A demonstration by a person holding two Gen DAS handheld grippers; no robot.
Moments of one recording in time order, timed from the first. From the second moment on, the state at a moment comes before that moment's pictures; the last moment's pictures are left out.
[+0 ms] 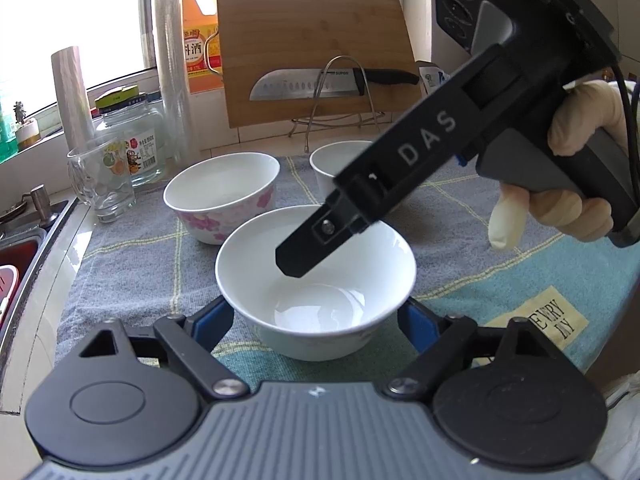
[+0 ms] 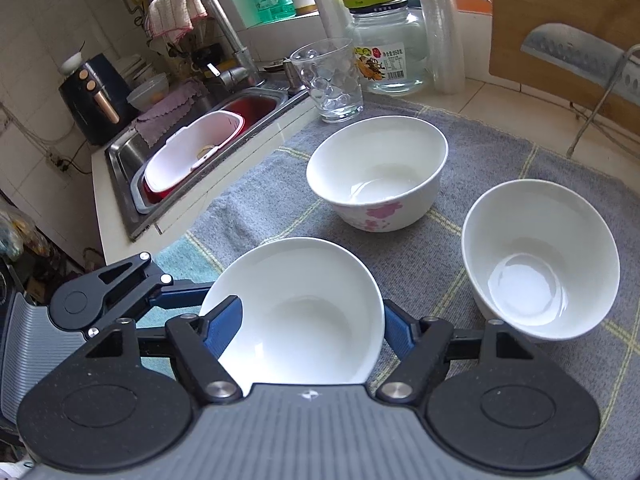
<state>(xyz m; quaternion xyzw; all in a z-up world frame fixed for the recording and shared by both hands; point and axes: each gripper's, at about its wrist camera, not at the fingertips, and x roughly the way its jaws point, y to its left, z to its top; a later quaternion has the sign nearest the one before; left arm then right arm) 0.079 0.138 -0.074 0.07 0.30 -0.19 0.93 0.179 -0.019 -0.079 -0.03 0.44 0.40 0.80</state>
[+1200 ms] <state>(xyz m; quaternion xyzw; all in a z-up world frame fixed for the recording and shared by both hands) 0.081 0.068 -0.053 0.10 0.30 -0.29 0.90 0.147 -0.133 -0.058 0.03 0.44 0.33 0.84</state>
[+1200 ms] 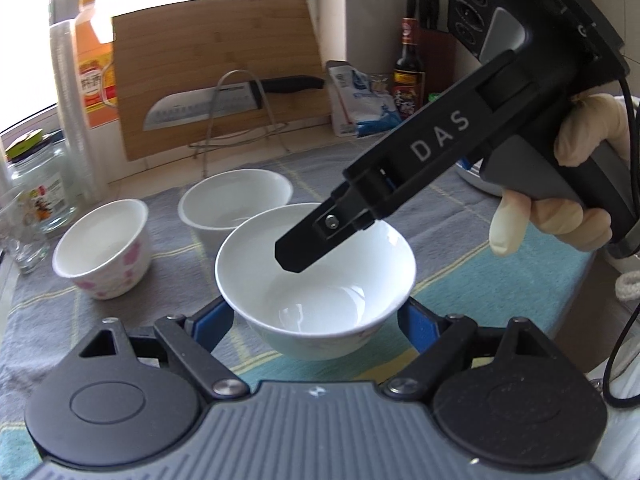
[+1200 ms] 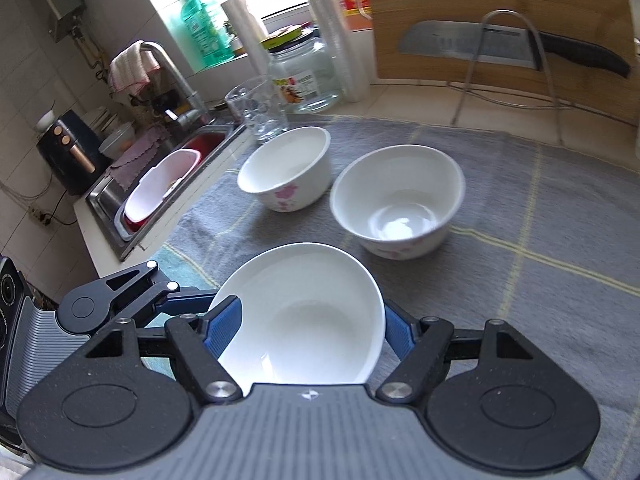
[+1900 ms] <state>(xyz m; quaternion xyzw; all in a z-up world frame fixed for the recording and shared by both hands) 0.090 0.021 -0.062 0.10 0.32 -0.35 0.87 0.135 -0.189 -0.067 0.05 0.45 0.28 0.84</state>
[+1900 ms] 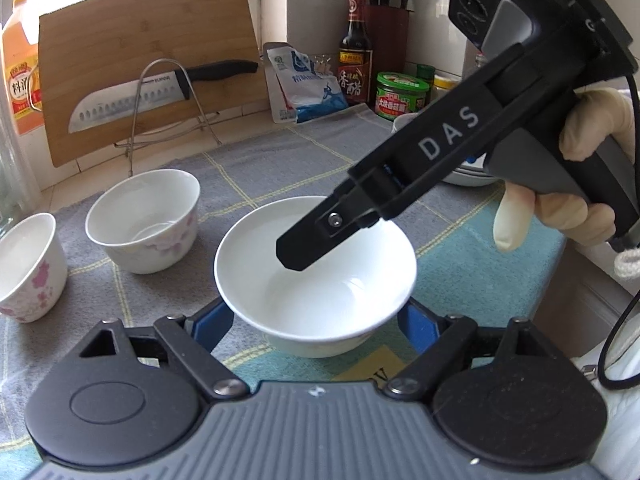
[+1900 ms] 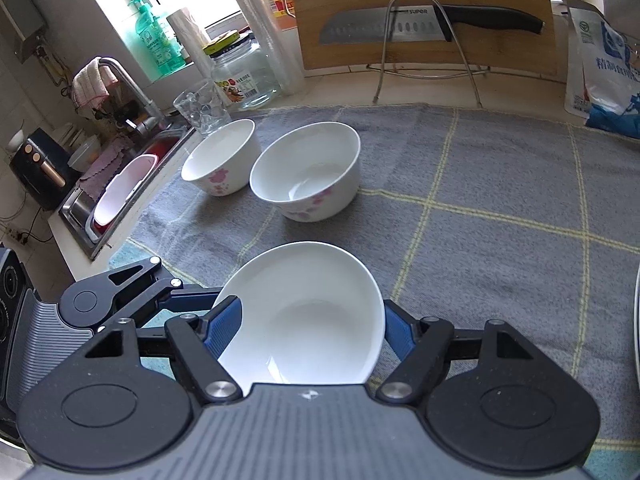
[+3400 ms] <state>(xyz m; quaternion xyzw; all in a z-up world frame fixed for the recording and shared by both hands) 0.115 0.091 -0.023 0.06 0.29 -0.25 0.92 0.147 -0.166 -0.039 -0.07 0.38 0.28 0.88</state>
